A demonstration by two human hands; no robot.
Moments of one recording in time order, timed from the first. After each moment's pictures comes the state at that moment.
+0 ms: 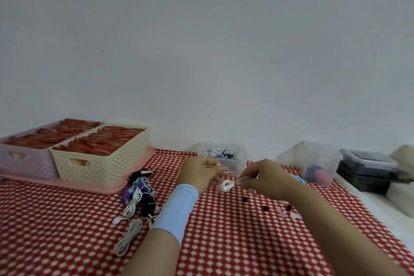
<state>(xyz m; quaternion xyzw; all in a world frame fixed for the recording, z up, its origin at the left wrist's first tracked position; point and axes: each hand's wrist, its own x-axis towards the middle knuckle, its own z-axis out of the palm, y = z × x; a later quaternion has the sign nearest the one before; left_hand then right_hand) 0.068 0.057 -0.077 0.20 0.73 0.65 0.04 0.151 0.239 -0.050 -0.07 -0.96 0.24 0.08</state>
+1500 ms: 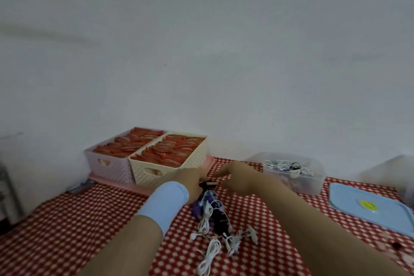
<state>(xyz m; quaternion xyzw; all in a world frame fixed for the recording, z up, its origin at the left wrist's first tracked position) -0.013 -0.111 -0.057 0.20 0.98 0.08 0.02 -0.002 0.067 -0.054 0.10 -0.97 0.21 -0.02</state>
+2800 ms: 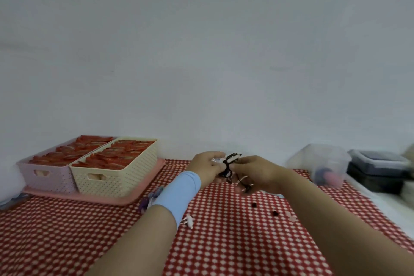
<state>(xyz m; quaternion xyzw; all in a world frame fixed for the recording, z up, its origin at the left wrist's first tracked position) 0.064 0.043 -0.028 0.23 0.78 0.57 0.12 0.122 0.211 -0.028 -0.08 -0.80 0.59 -0.04</state>
